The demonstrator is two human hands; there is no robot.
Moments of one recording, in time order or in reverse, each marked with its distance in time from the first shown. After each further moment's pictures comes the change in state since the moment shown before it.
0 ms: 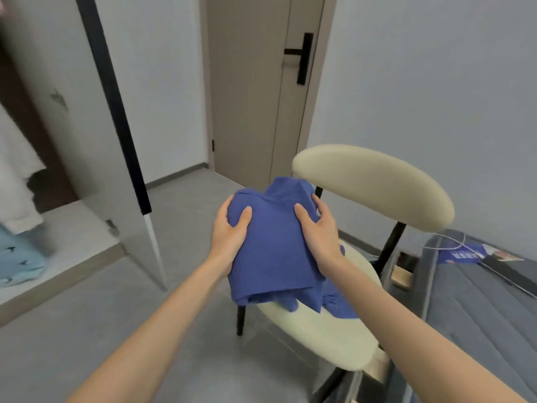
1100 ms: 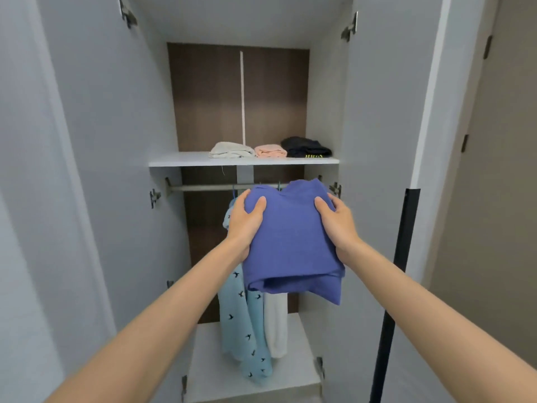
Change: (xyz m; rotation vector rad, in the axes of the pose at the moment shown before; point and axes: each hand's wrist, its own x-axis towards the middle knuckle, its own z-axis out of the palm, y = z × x) left_hand 0.080 0.567 -0.409 0.195 0.701 0.305; right_hand -0.004 -0.598 0.385 0.312 -0.769 -0.285
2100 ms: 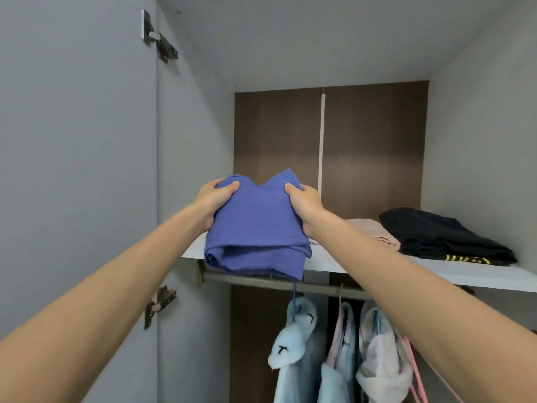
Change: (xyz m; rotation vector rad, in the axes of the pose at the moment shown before) left_hand 0.463 0.027 -0.113 0.114 0.327 0.023; right_hand 0.442 -0.055 0.292 0.214 -0.410 -0.017
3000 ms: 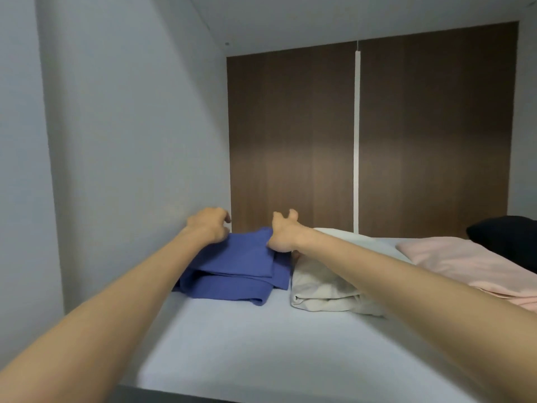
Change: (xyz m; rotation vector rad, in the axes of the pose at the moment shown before) left_hand 0.301 -0.122 -0.014 1.413 -0.107 0.217; right_hand 0.238 0.091 0.101 -1.243 -0.230 -0.008
